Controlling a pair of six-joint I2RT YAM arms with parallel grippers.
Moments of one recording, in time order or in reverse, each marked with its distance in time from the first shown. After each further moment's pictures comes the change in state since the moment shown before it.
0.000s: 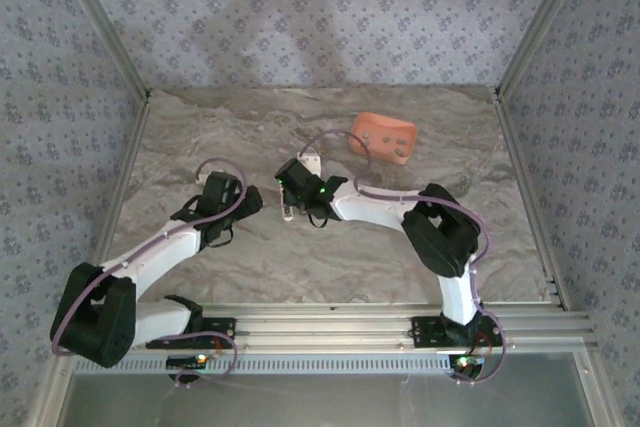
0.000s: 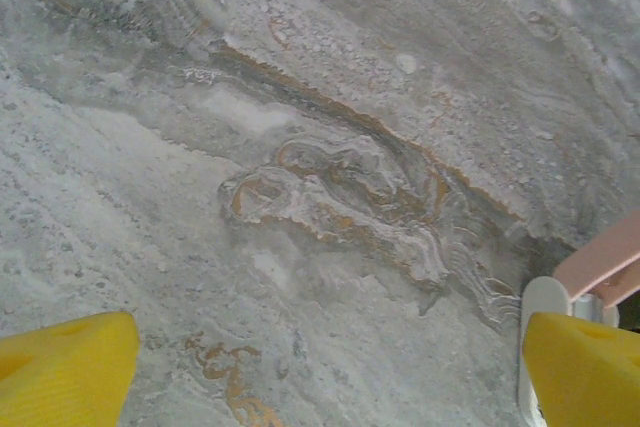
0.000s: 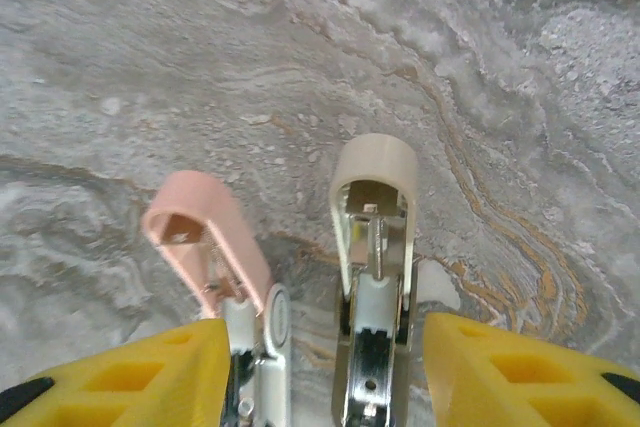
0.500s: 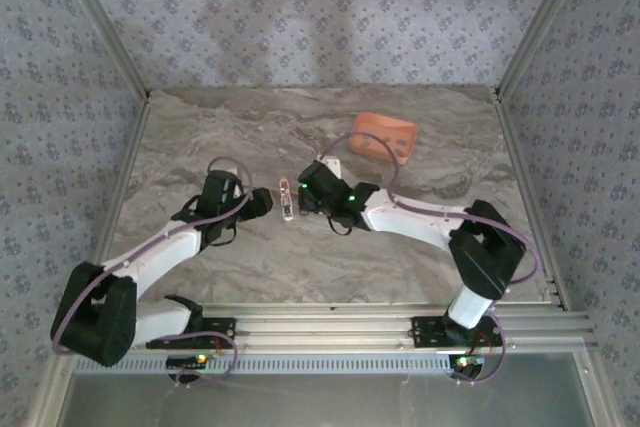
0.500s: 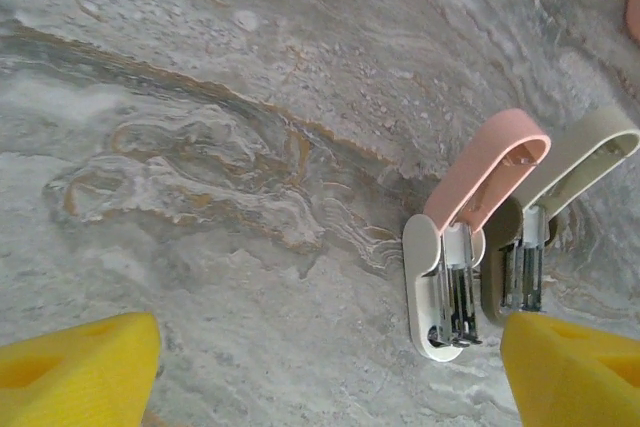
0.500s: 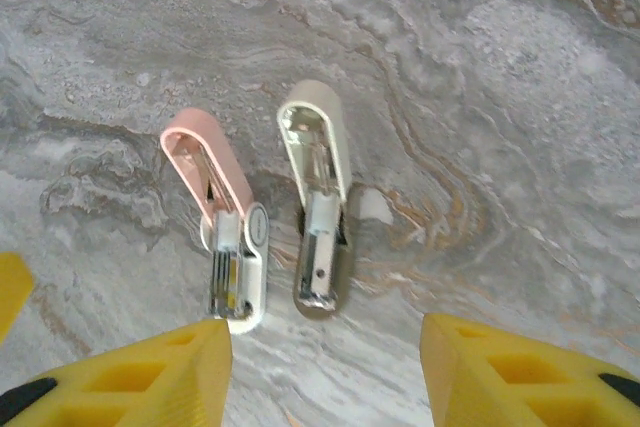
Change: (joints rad) left arm -0.006 0.044 0.018 0.076 0.222 0.109; right arm -0.027 -0.274 -0.228 -0.004 -0.078 -0.008
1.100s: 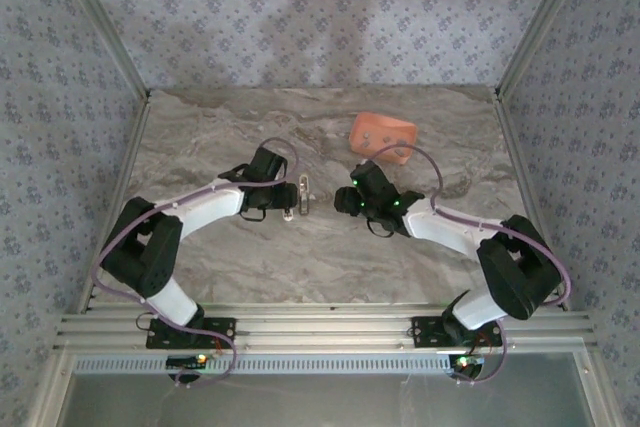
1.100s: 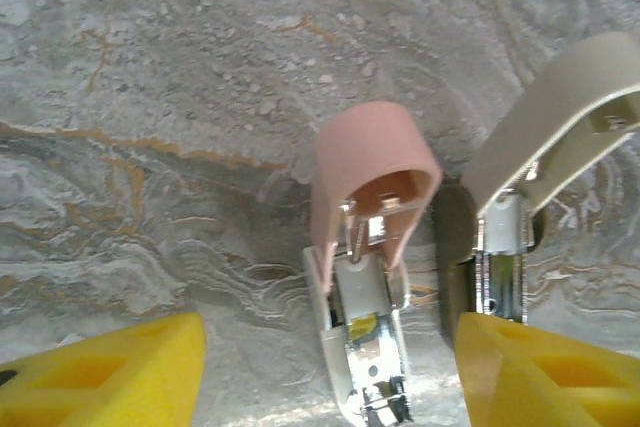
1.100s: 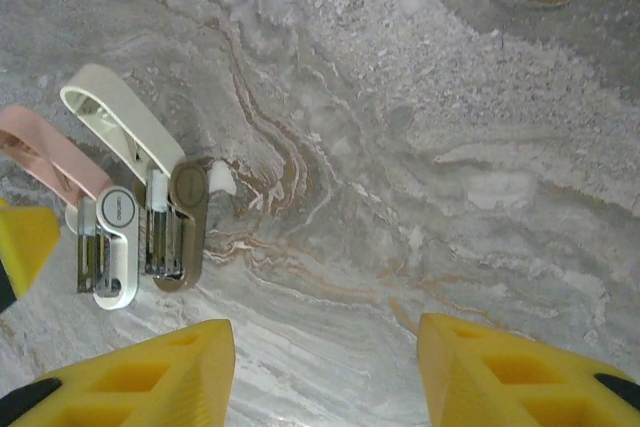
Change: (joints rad) left arm -0.159 0.385 0.373 -0.236 -0.079 0.091; right arm -0.221 -0.173 -0.306 0.164 -0.222 -0.038
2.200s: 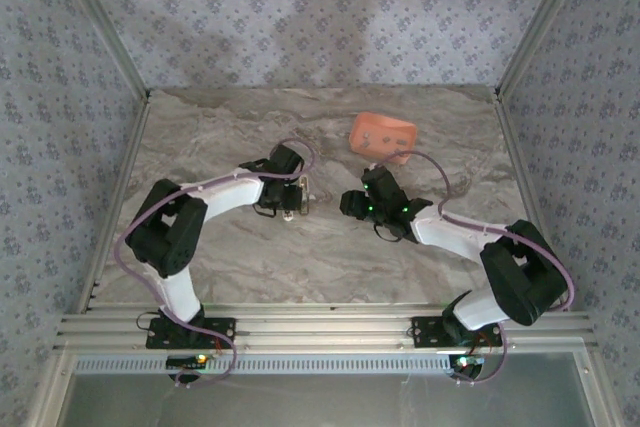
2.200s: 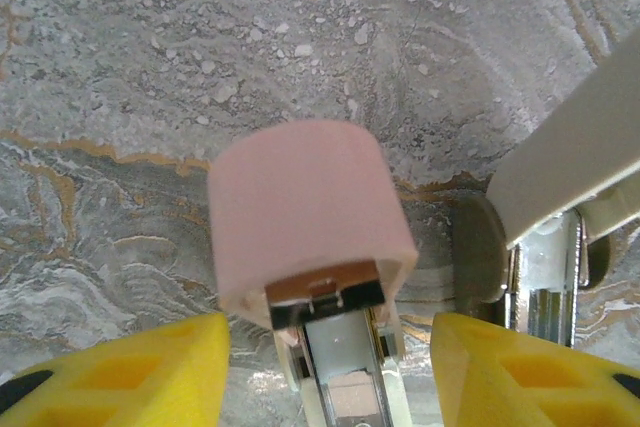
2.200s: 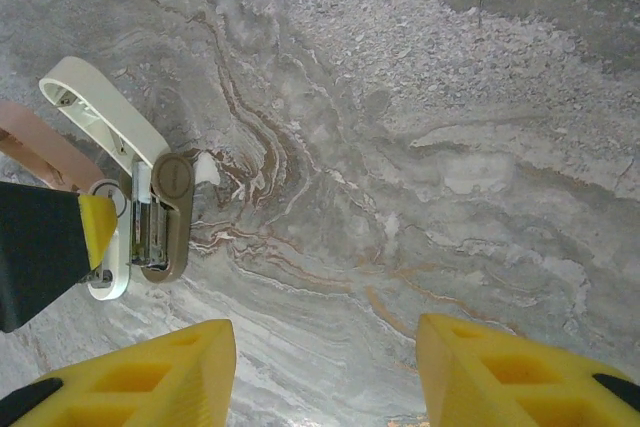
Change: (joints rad) left arm -0.047 0.177 0.152 -0.121 -0.048 -0.001; right arm -0.045 -0.039 -0.098 0.096 -0.061 0.001
